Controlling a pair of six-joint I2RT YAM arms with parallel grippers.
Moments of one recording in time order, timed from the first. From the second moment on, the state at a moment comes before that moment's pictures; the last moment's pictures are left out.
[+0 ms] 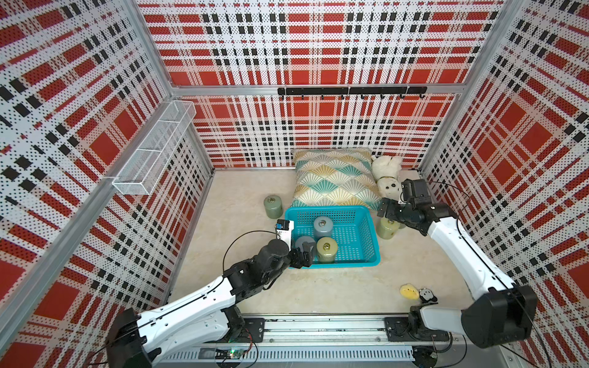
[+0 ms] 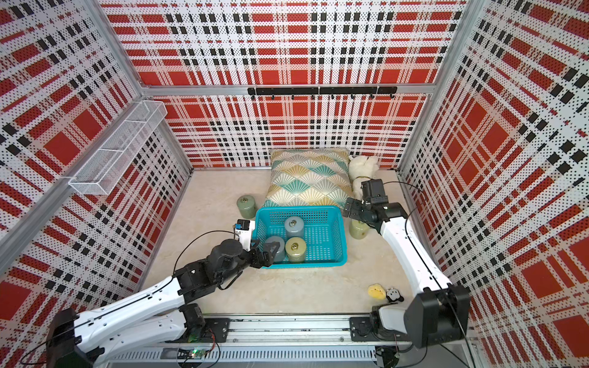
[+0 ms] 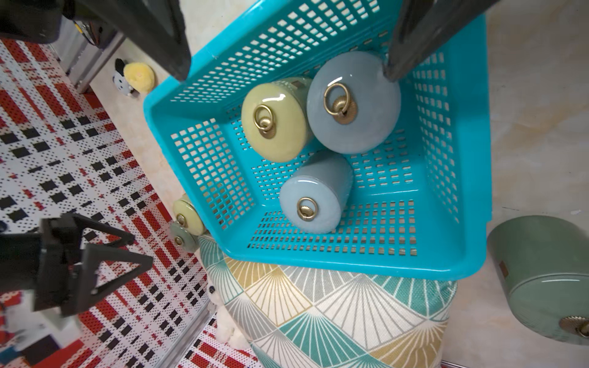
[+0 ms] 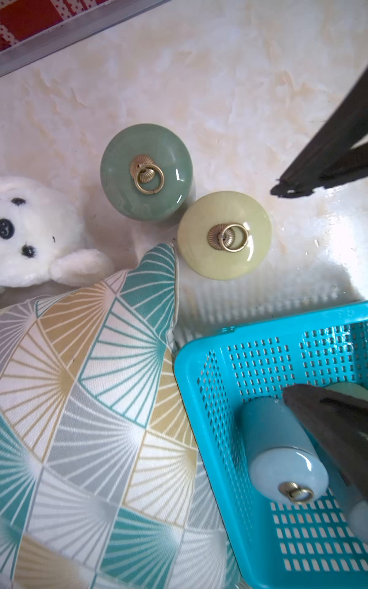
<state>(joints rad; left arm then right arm) -0.92 0.93 0.61 -0.17 -0.24 -0.65 0.19 1.26 1.14 -0.76 0.03 0.43</state>
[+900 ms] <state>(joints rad) -0.89 1.32 0.88 -0.50 -0.29 -0.57 0.57 1.02 0.92 -0.58 -0.16 0.41</state>
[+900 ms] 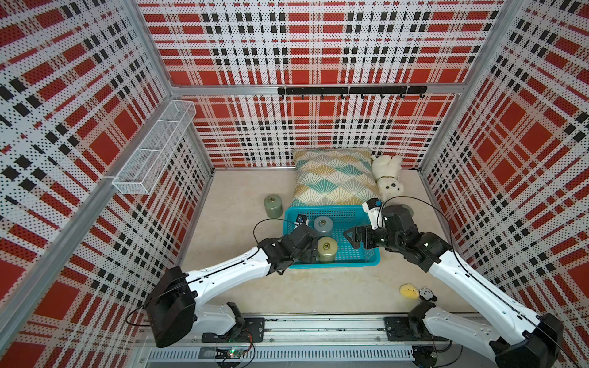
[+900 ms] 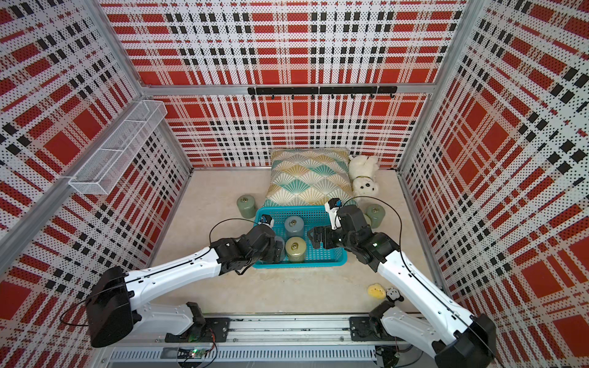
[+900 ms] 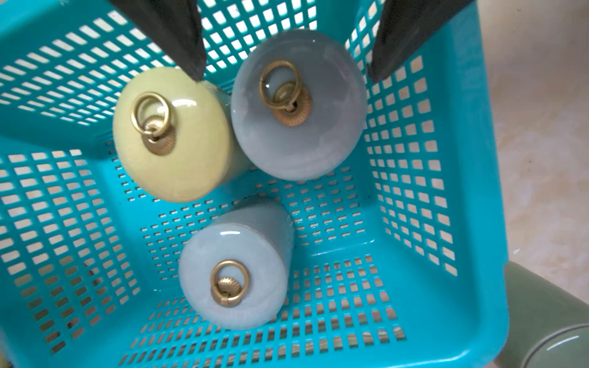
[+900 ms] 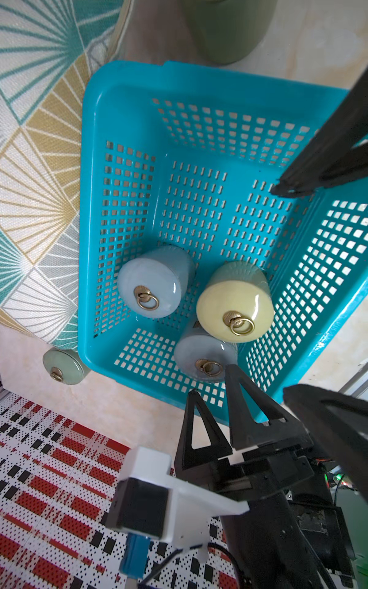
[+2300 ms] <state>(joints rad) -0.75 1.71 1.07 -0.56 -0.18 -0.39 0.57 0.98 0.83 -0.50 -0.23 0.41</state>
